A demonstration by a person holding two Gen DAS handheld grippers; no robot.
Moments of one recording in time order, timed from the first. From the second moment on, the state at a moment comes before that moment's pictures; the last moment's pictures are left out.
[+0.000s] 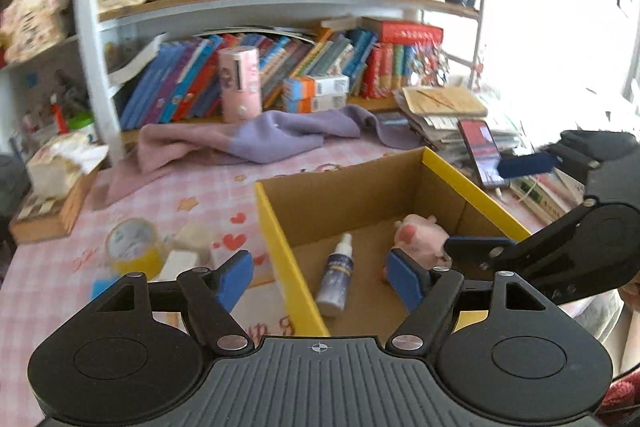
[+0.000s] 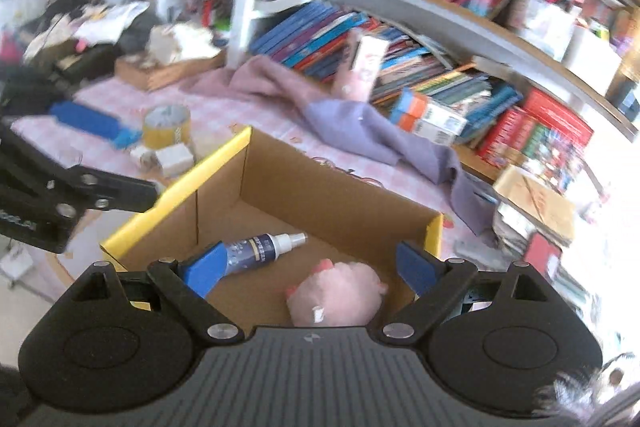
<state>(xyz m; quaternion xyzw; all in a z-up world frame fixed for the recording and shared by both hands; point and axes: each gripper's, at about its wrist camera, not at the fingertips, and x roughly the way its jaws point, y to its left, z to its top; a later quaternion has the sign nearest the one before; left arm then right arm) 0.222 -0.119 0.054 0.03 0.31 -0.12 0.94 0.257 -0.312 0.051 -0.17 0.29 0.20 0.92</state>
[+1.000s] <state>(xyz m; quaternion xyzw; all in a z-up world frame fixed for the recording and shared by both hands) 0.078 0.003 0.004 0.00 0.36 -0.06 0.93 0.096 -0.211 0.008 -0.05 0.34 0.11 0.93</state>
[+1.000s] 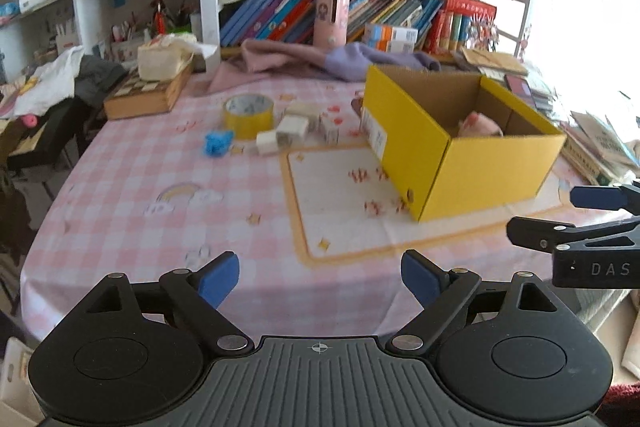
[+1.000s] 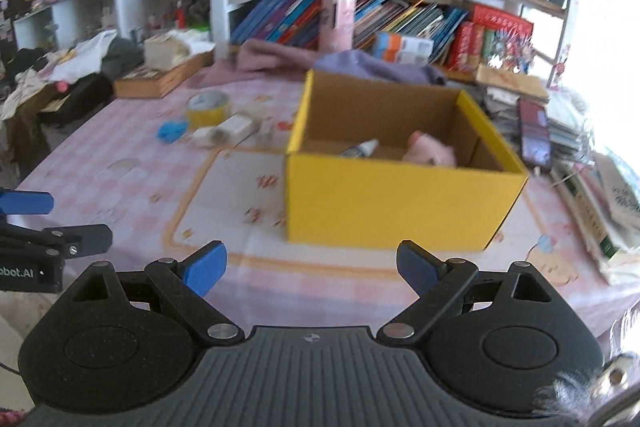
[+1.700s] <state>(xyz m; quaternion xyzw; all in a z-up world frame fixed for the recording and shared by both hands) 0.041 0.043 -0.003 -0.01 0.38 -0.05 0.92 0.059 -0.151 0.006 -0.08 0.36 0.17 0.91</state>
